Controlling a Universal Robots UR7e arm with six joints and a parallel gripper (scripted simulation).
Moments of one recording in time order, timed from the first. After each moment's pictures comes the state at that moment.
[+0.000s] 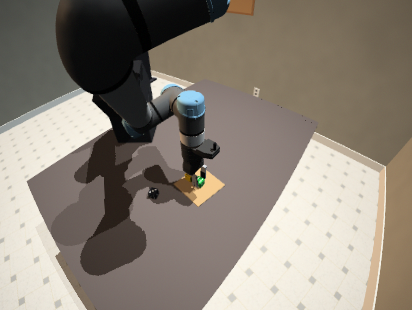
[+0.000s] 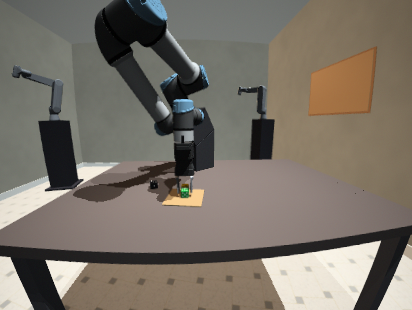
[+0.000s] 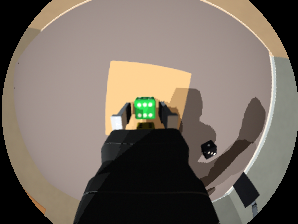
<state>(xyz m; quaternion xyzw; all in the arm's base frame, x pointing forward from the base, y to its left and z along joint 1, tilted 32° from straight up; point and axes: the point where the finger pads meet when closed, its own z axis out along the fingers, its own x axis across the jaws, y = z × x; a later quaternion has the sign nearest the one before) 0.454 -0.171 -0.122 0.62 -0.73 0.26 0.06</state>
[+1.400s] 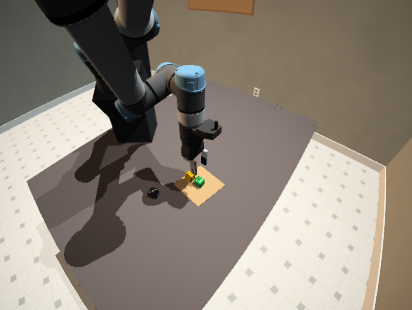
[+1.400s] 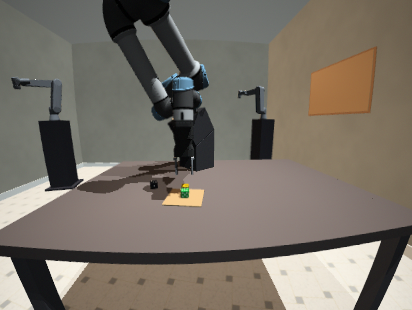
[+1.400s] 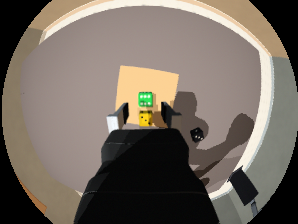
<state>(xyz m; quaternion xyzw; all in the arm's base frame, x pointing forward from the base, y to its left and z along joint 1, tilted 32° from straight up) 0.436 -0.136 -0.059 0.62 -0.73 0.26 0.06</state>
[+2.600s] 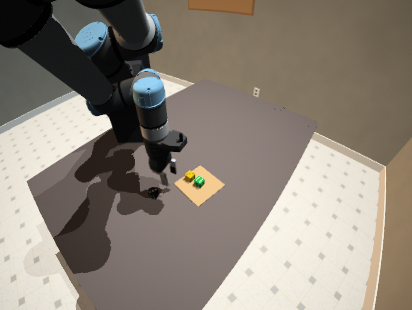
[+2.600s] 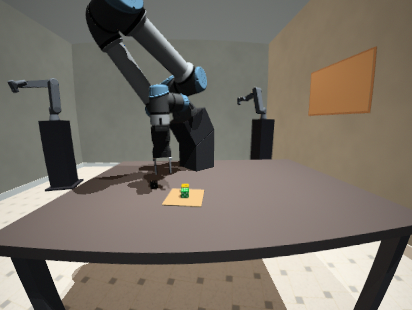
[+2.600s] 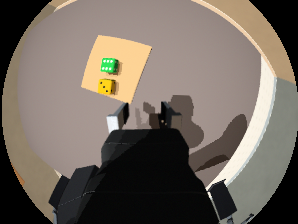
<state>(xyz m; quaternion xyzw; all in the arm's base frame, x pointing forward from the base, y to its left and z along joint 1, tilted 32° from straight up) 0.363 -0.216 -0.052 0.69 -0.67 0.24 0.09</state>
